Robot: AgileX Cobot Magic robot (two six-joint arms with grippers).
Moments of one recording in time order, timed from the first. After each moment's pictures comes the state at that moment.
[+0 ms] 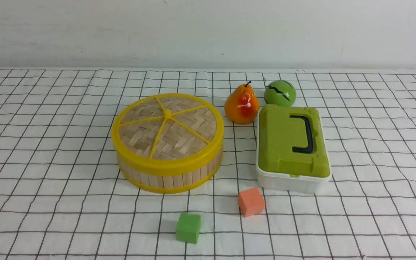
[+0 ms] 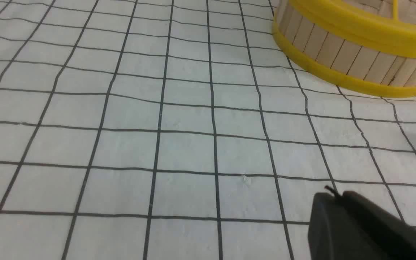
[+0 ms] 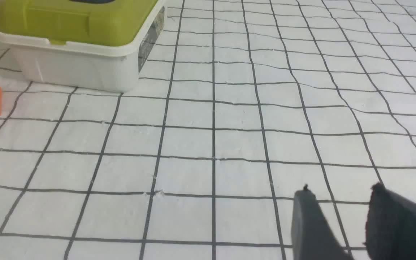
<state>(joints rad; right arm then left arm) -0.01 -0.01 0.02 -0.04 0.39 0.04 -0.03 -0.01 0.03 -0.14 0.39 -0.02</state>
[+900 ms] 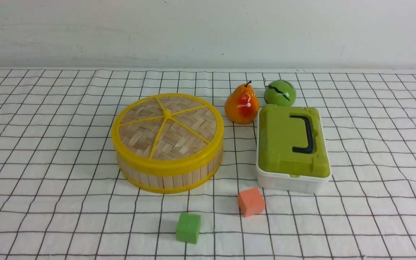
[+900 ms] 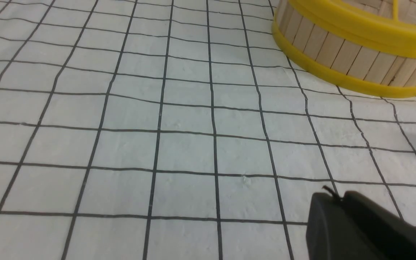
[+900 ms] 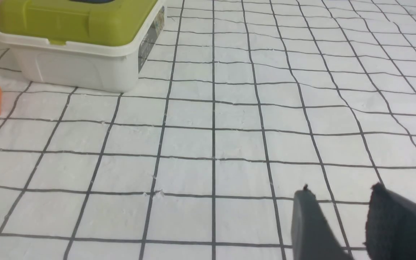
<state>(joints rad) -0.01 -0.01 0.02 -0.04 0.39 0.04 -0.03 -0.01 0.03 -0.14 0.39 -0.02</state>
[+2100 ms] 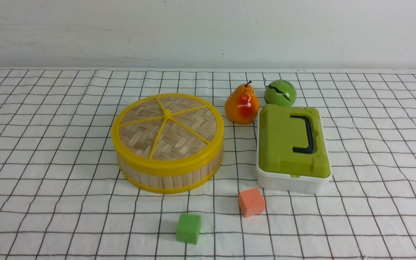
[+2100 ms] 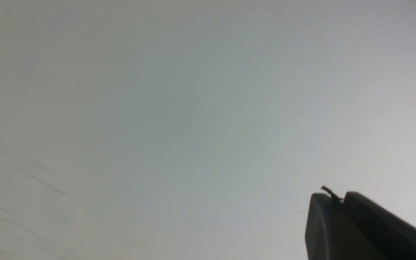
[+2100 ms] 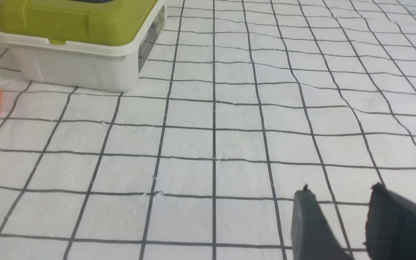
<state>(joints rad) -0.01 -0.01 0.02 -0.04 0.39 0.04 -0.03 -0.01 -0.01 -0.16 -0.57 -0.44</state>
